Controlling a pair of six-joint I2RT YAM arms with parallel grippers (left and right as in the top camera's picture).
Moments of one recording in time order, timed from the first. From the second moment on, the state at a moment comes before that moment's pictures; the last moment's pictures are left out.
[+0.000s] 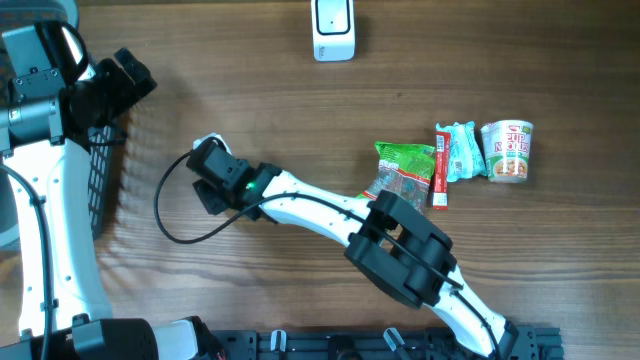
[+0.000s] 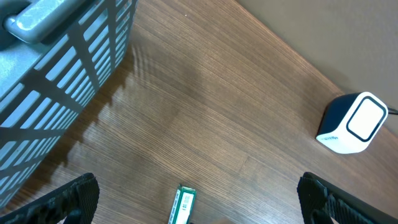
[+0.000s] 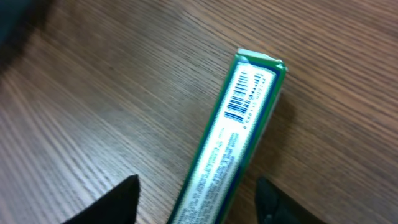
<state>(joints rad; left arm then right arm) 0.25 1.50 1.55 -0.94 0.09 -0.41 1.02 2.30 1.72 -0.34 0.01 0.42</state>
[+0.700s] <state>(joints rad) 0.25 1.50 1.55 -0.94 0.09 -0.41 1.02 2.31 1.71 -0.35 0.17 0.50</state>
